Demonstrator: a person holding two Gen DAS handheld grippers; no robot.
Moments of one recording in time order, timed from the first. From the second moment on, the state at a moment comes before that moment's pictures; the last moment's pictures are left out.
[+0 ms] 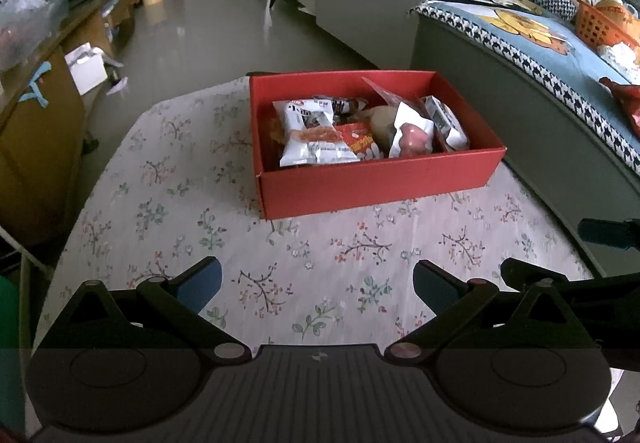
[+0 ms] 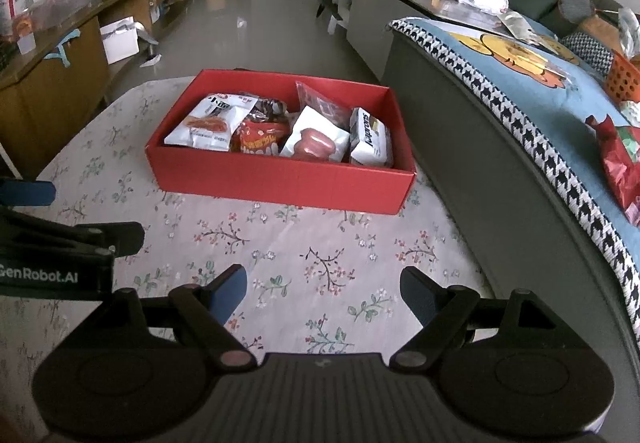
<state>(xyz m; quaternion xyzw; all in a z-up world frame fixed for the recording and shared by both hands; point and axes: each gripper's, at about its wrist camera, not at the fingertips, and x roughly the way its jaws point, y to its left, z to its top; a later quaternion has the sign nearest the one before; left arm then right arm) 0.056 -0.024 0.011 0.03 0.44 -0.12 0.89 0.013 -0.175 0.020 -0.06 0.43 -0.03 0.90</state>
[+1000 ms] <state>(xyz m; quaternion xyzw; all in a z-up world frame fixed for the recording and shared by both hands) 0.042 -0.019 -0.001 0.04 0.46 -0.11 0.88 -0.009 -0.174 0.018 -0.05 0.43 -0.02 0.90</state>
